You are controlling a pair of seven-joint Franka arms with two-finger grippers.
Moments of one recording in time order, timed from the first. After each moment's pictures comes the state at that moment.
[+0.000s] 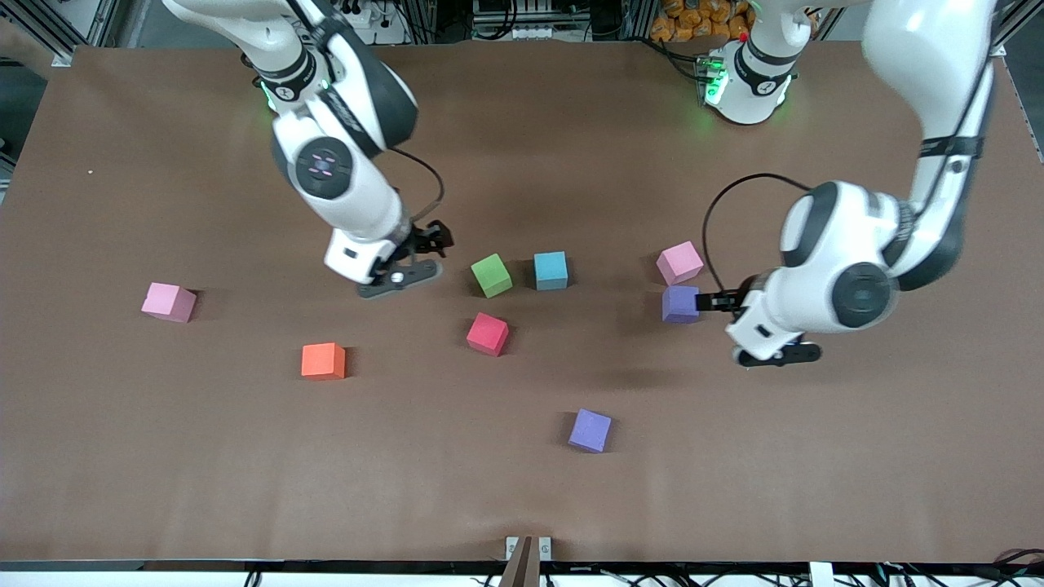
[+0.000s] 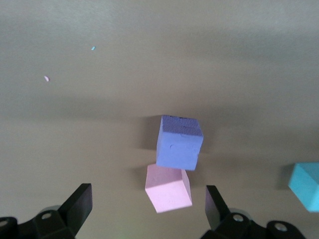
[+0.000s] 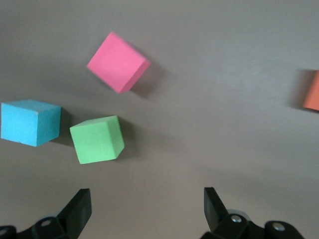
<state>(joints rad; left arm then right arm) -0.06 0.49 -0.29 -1.62 0.06 1.81 -0.40 0.33 0.33 0.29 -1.85 0.03 2.12 0.25</state>
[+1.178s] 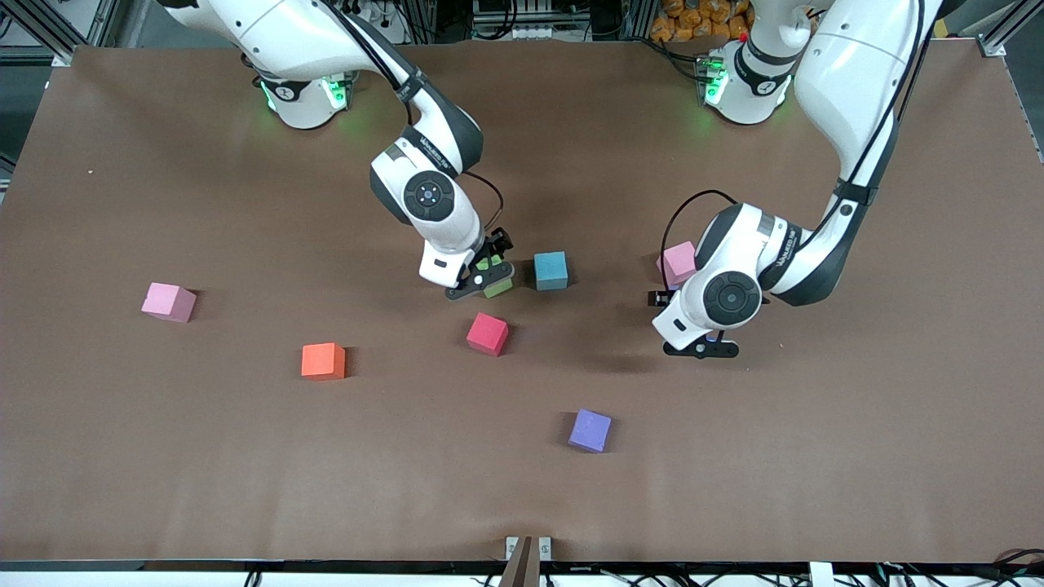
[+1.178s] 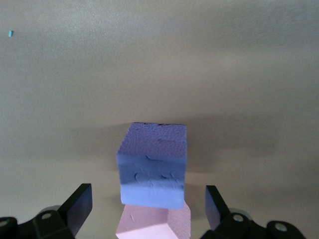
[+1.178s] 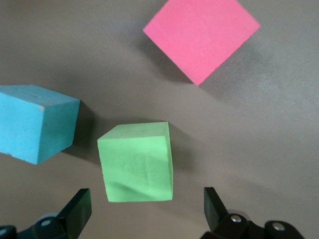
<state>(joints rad) -0.15 0.60 -0.28 -1.71 0.16 1.95 -0.43 0.45 0.54 0.28 -1.85 -0.01 2.33 0.31</state>
